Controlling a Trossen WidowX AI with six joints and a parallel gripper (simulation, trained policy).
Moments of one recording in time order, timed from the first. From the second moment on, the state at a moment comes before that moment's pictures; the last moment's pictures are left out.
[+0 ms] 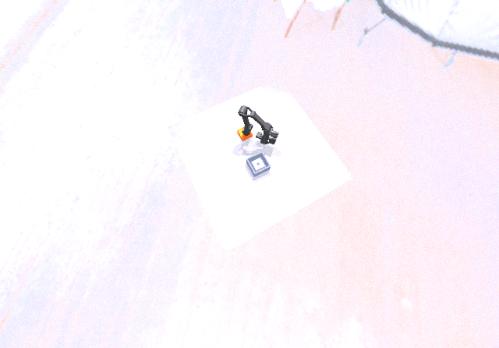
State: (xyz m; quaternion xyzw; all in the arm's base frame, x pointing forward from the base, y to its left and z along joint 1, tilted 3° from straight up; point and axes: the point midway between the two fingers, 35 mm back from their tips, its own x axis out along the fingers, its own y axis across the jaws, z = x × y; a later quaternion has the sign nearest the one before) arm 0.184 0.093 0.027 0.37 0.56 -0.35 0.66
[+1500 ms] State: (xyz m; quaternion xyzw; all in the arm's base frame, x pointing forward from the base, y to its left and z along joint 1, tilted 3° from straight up) arm 0.247 0.022 0.137 0.31 0.50 -0.31 0.74
